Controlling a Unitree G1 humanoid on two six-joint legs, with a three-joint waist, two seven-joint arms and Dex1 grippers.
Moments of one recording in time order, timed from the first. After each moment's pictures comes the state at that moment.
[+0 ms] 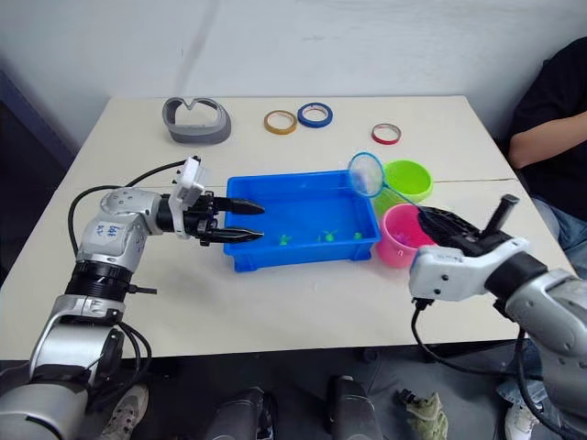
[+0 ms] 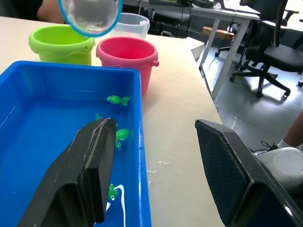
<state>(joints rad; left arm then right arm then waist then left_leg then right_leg) -0.80 0.53 -0.04 0.39 -0.33 0.28 -1.37 -0.04 -0.85 -0.30 -0.70 -0.30 0.07 0.77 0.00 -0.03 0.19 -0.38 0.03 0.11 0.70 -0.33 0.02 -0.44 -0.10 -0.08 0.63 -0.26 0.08</state>
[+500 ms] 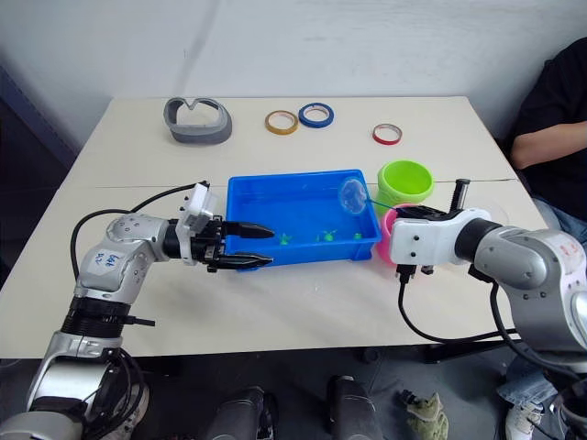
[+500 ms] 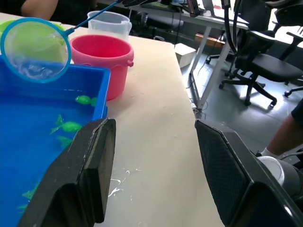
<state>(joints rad) -0.61 0.53 -0.04 0.09 -0.39 0.43 -1.25 -0.33 -1.01 -0.01 -0.43 -0.36 0.12 0.86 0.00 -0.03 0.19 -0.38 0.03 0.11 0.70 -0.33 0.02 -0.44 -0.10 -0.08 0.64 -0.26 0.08</state>
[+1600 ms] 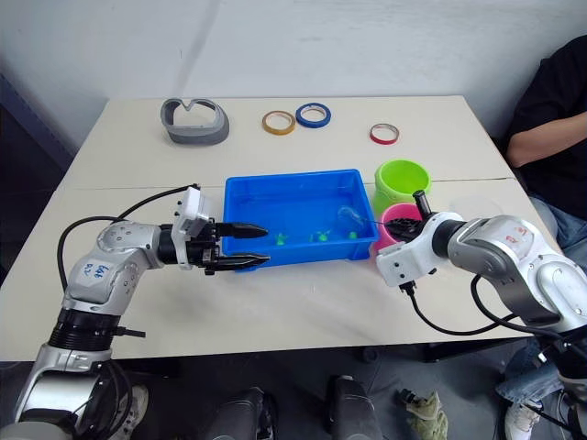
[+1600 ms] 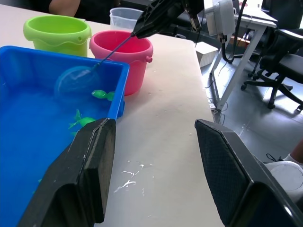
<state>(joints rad) -0.54 0.58 -0.04 0.01 -0.42 0.42 -1.13 -0.47 -1.04 0.19 -0.22 -0.56 -0.26 0.90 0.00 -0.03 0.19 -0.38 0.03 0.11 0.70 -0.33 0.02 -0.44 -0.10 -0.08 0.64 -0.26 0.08</state>
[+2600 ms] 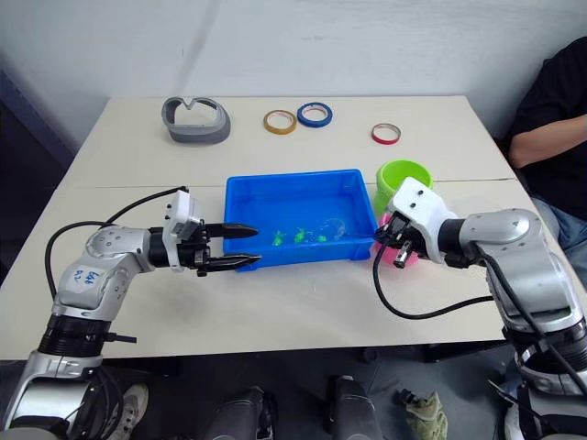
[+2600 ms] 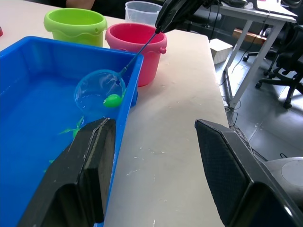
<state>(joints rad) -0.50 0.61 -0.02 0.01 -0.42 0.39 -1.12 -0.55 -0.81 -0.01 -0.39 0.15 1.03 1.00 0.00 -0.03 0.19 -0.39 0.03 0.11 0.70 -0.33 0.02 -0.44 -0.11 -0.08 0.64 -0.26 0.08</state>
